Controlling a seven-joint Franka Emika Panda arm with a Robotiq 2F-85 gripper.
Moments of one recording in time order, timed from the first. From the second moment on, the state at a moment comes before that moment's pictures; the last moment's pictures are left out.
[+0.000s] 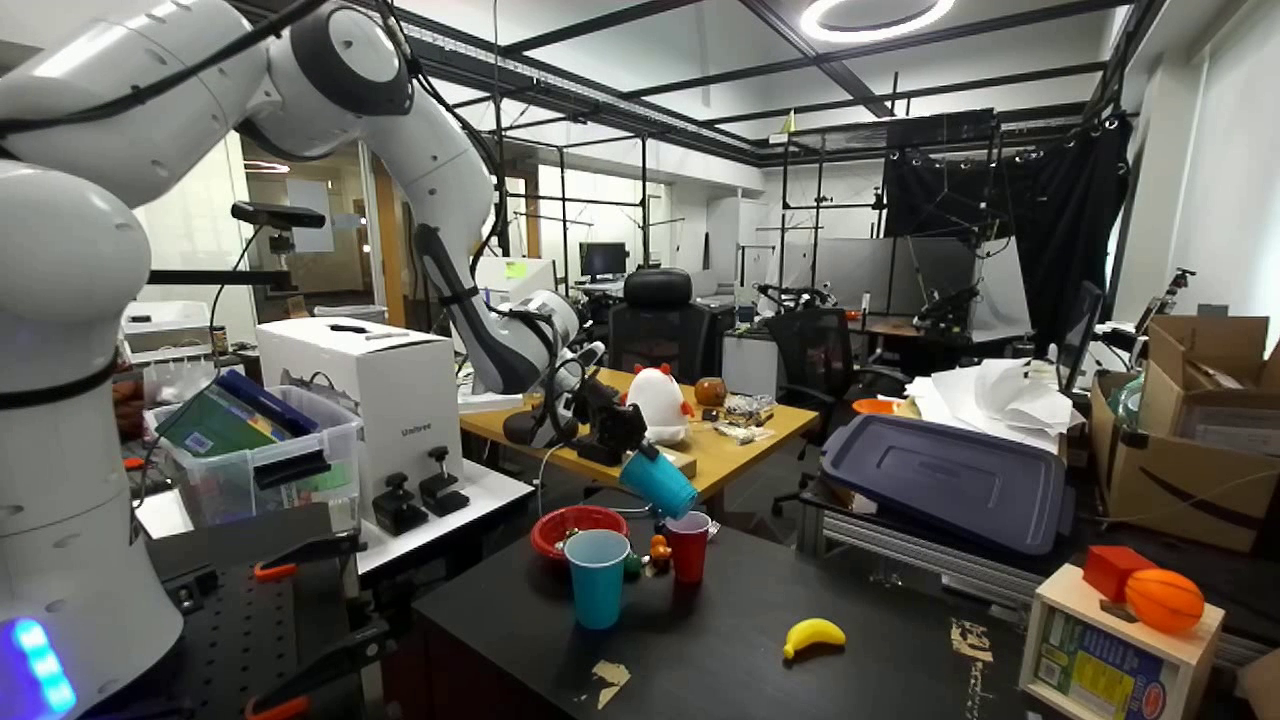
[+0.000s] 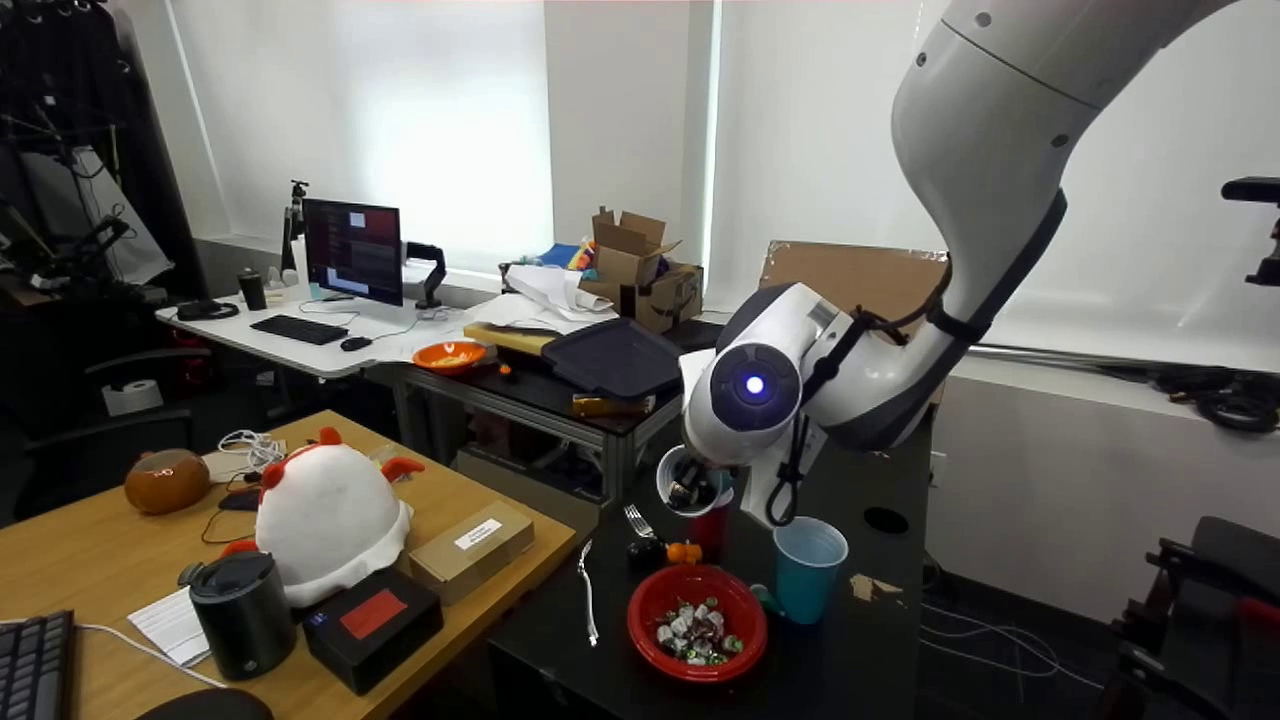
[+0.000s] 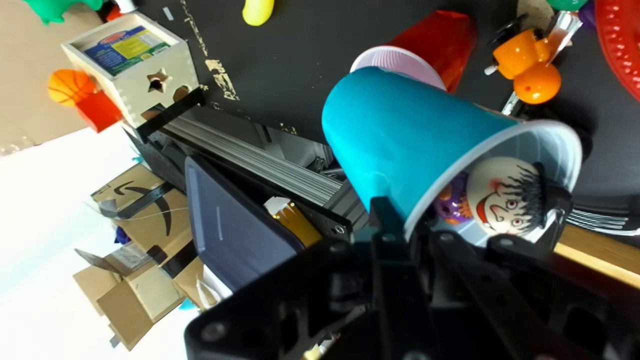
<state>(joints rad) 0.67 0.79 -0.39 -1.89 -1.41 2.63 1.45</state>
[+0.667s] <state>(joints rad) 0.39 0.79 0.03 -1.92 -1.66 2.23 1.56</state>
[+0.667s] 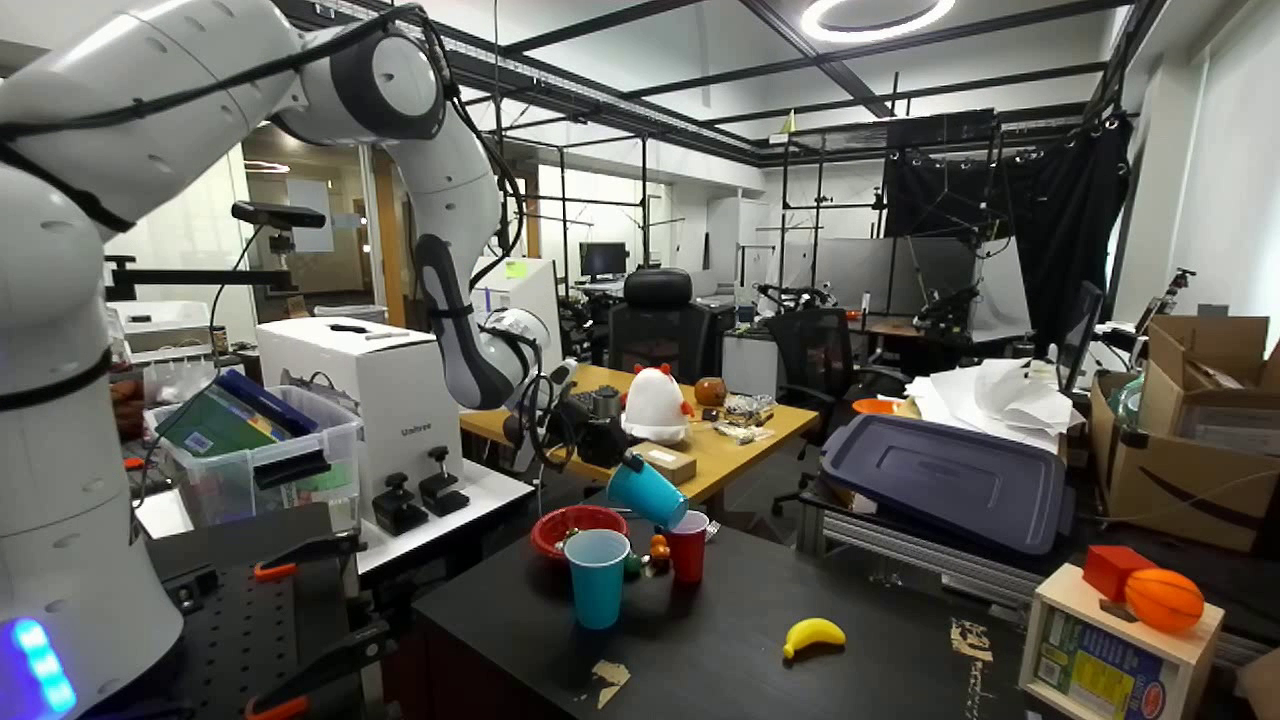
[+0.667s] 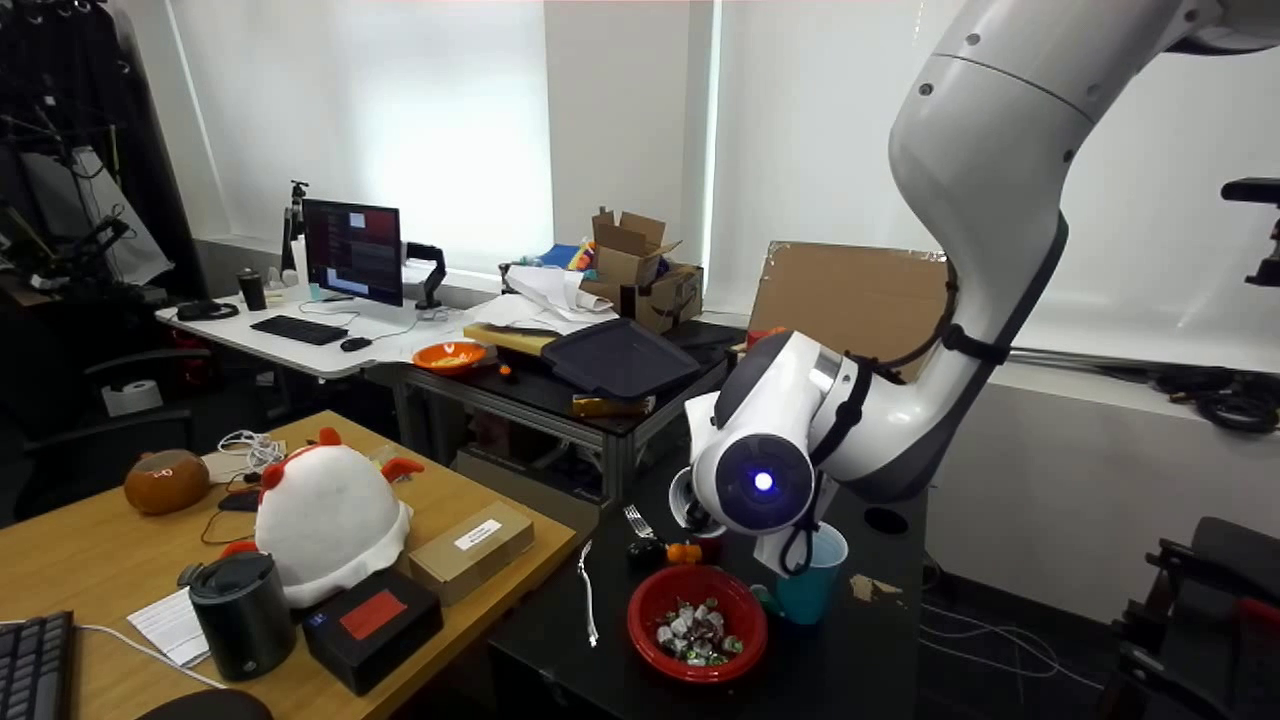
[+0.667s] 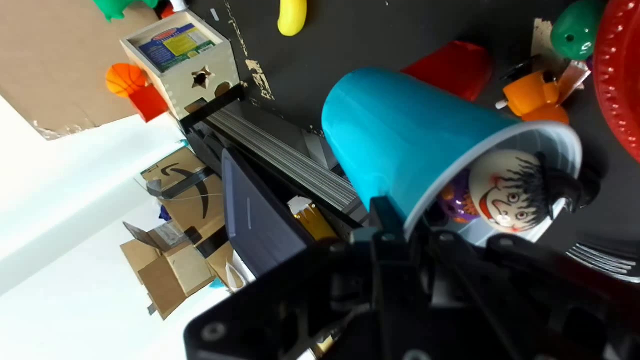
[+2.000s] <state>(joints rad) 0.30 0.79 0.19 -2.01 -1.82 2.01 1.60</state>
